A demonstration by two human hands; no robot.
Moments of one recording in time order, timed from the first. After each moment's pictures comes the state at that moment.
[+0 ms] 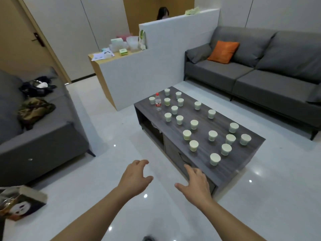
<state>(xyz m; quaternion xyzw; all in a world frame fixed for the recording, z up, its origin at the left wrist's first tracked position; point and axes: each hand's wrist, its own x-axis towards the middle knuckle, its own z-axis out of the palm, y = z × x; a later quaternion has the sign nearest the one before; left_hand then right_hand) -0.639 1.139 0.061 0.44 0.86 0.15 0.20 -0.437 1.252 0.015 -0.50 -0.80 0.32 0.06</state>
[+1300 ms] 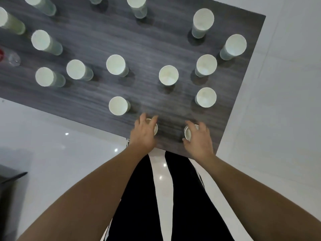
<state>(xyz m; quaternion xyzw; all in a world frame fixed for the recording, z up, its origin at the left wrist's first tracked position) -0.666 1.671 -0.305 0.66 0.65 -0.18 0.34 -0.464 1.632 -0.322 -0.73 -0.58 0.36 -0.04</state>
